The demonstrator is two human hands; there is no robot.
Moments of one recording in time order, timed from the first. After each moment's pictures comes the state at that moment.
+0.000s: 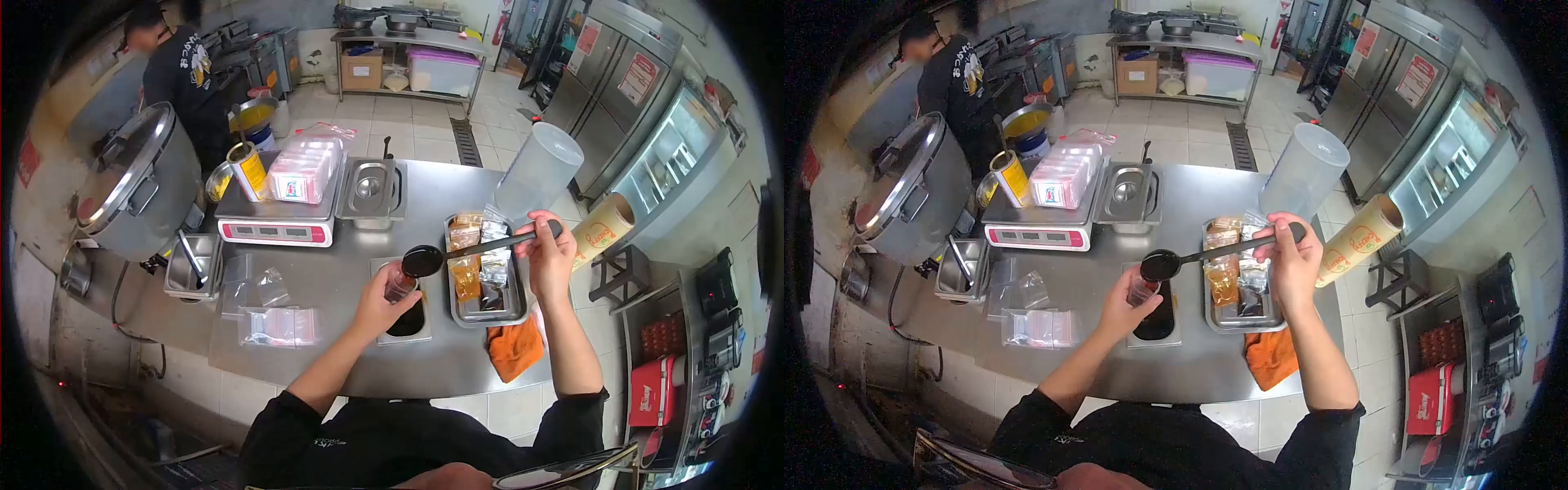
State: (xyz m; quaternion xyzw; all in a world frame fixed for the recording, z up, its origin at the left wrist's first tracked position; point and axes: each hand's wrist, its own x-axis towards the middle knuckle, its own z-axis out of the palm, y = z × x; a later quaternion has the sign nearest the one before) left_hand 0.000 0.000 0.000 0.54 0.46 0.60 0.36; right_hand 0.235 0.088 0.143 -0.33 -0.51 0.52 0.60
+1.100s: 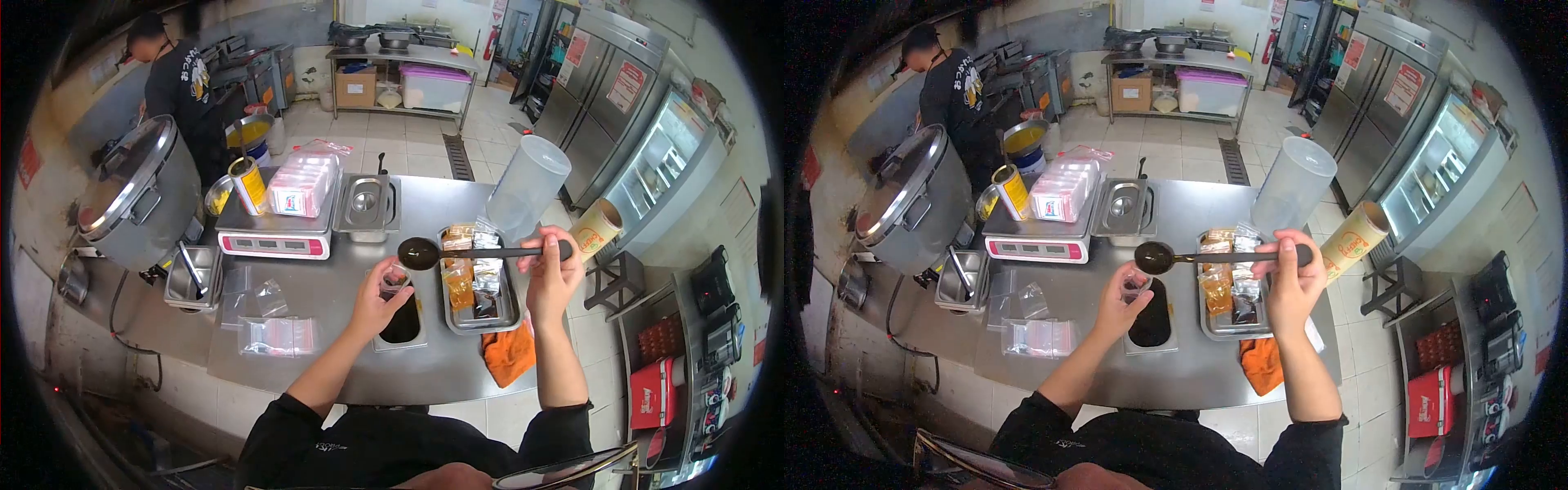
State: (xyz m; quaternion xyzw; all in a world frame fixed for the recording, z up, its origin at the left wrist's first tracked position) left_hand -0.004 0.006 0.015 0.56 0.47 0.62 0.27; right_hand 0.229 0.046 0.166 -0.27 -0.57 0.41 0.66
